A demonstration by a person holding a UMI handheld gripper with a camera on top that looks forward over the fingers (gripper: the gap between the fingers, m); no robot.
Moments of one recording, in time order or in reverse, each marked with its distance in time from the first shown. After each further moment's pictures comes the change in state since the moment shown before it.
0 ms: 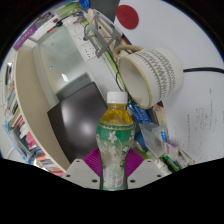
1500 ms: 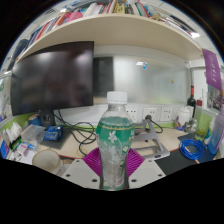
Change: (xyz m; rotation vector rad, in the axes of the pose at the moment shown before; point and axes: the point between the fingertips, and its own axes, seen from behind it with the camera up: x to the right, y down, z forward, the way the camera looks) arm -0.042 -0.287 -0.042 0.102 0.440 -1.981
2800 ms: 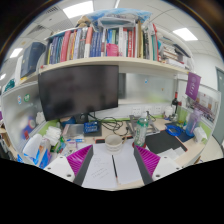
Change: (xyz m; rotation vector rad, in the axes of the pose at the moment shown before) arm -0.179 -0.053 -0.292 -0.123 0.097 0.043
